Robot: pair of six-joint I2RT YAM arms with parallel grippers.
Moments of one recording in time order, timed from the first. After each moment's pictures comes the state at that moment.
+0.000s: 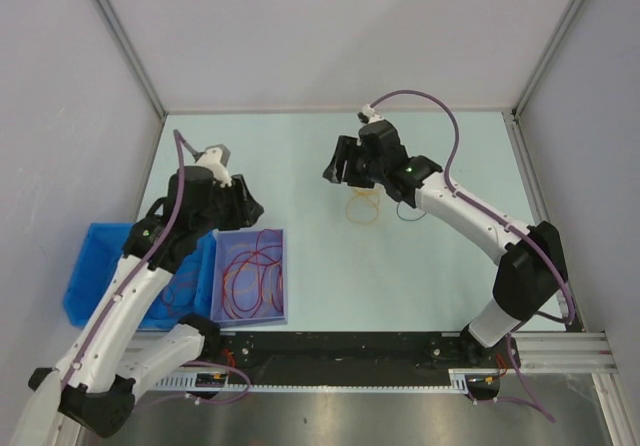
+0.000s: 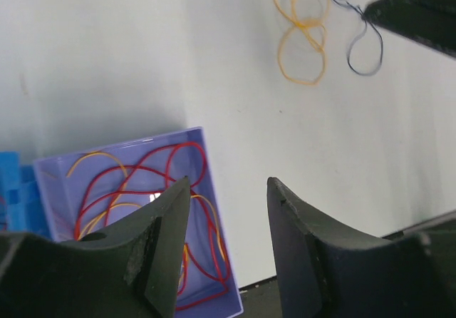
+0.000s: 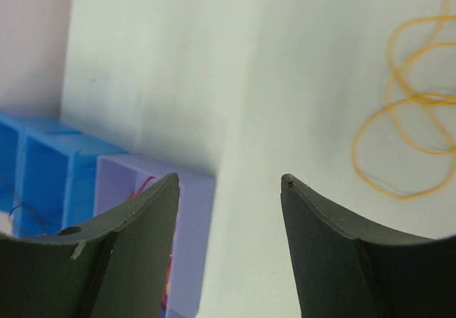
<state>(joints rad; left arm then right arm) -0.39 0.89 1.08 -0.80 0.01 -0.45 0.68 1.62 1.40 -0.35 -0.03 0.66</state>
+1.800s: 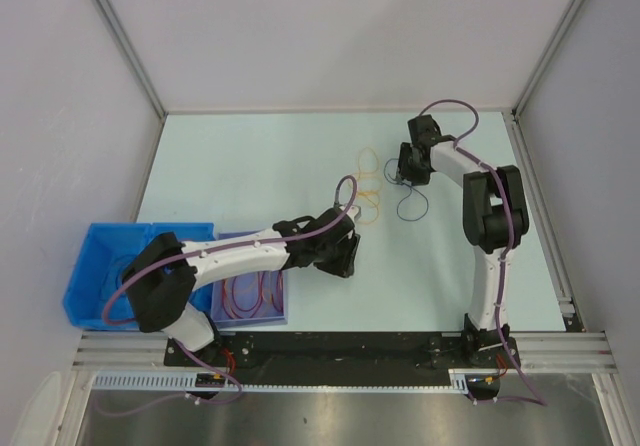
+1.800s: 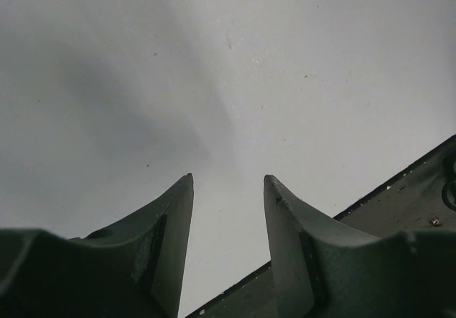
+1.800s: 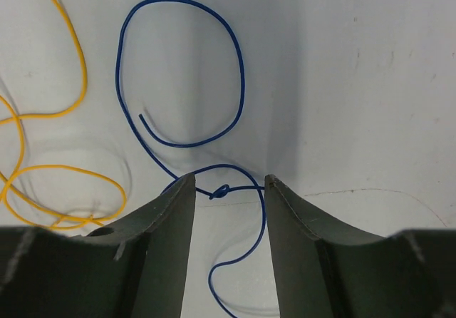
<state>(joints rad) -1.01 1.56 0.99 -0.40 -0.02 -0.59 0.22 2.10 1.57 -0.50 0.02 0.37</state>
